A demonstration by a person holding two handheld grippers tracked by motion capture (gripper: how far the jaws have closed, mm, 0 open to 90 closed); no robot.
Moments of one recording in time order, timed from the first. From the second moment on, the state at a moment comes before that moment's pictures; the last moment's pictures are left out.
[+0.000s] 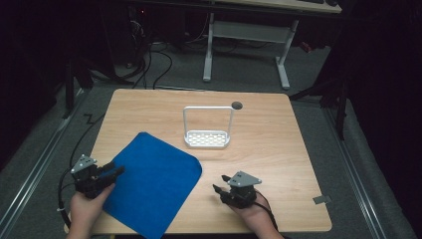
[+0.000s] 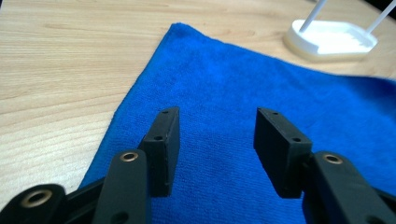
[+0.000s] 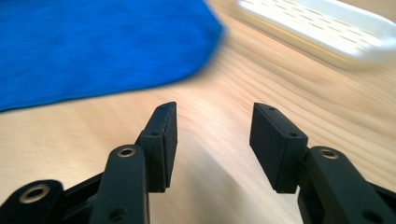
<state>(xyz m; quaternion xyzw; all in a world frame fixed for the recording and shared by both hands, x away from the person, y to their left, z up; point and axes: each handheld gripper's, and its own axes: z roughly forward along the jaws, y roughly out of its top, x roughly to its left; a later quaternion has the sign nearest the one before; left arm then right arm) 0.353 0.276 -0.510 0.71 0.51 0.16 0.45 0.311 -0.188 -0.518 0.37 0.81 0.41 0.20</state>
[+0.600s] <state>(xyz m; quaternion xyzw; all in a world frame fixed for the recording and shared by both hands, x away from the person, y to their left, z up) 0.357 0.263 -0.515 0.74 0.49 0.16 0.44 0.314 -0.187 -0.522 0.38 0.81 0.41 0.19</state>
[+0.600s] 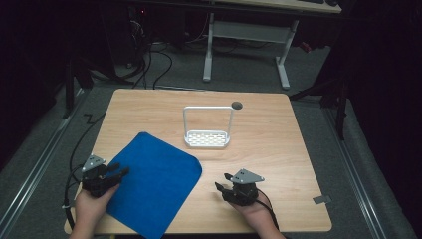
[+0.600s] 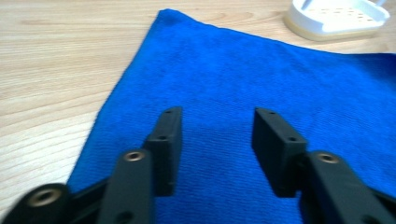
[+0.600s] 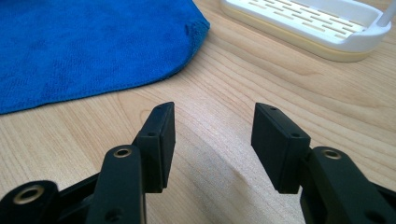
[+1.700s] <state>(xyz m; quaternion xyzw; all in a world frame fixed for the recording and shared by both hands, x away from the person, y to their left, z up) 0.303 0.079 -0.521 0.89 0.27 0.06 0.36 0.314 -0.191 -0.519 0.39 0.79 0.43 0.18</state>
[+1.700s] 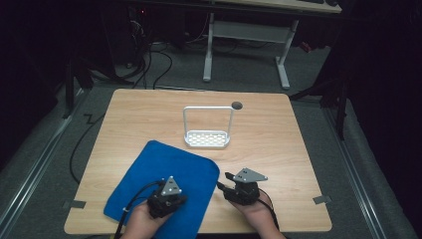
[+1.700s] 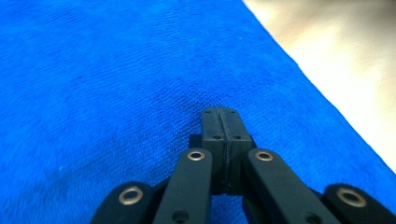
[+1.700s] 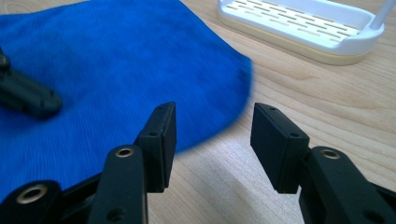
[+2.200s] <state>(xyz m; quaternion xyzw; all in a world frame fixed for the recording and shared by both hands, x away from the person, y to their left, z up) 0.326 0.175 -0.499 0.82 0.39 0.12 0.40 0.295 -0.162 -0.516 0.32 0.83 0.44 0.13</state>
